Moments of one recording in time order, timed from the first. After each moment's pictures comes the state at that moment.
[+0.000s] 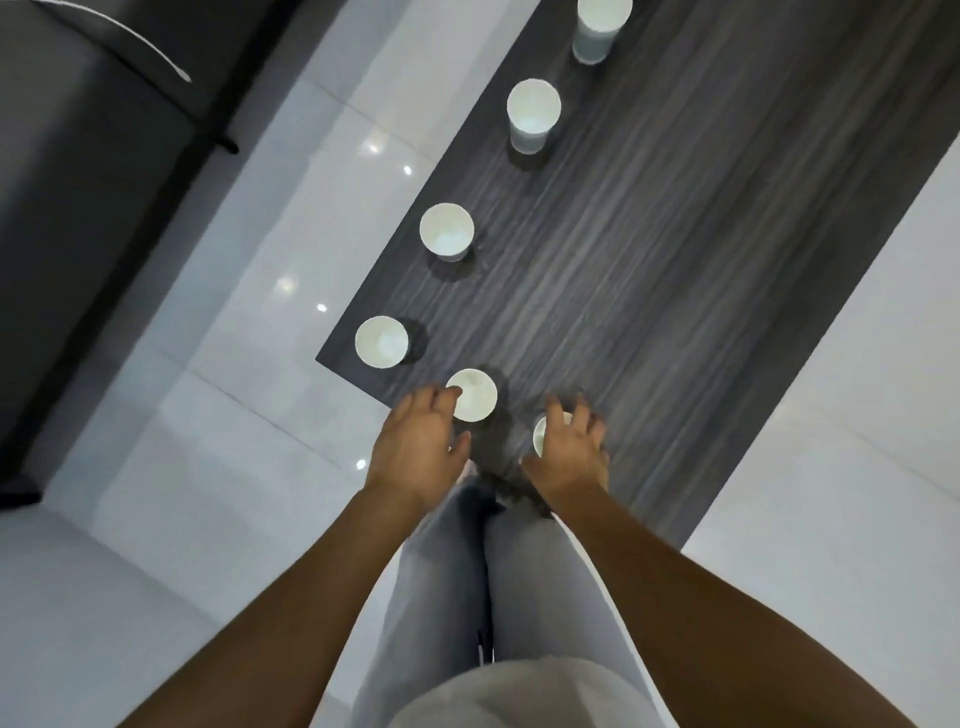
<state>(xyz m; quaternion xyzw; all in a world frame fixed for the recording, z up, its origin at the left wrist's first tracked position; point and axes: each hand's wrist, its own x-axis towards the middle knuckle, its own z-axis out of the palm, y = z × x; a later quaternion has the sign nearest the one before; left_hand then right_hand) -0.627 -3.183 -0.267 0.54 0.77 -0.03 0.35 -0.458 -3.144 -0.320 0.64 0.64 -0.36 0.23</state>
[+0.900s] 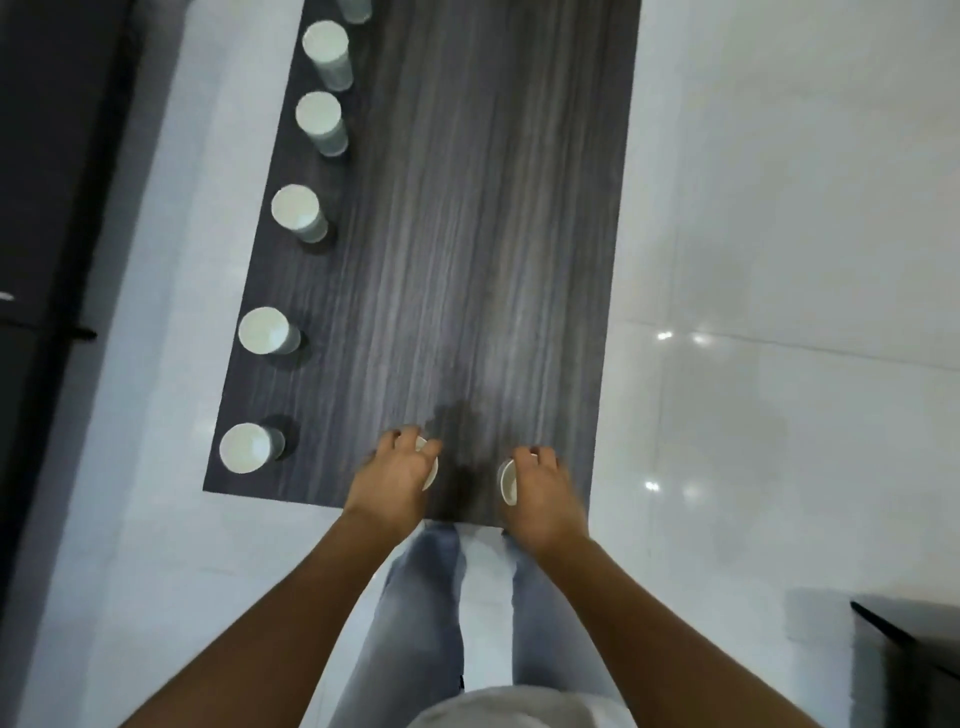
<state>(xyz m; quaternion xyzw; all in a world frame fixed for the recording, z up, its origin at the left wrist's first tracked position) -0.522 -3.146 -0.250 0.73 0.57 -0.23 0.31 -0.341 -3.183 -0.246 0.72 0.54 -0.42 0.12</state>
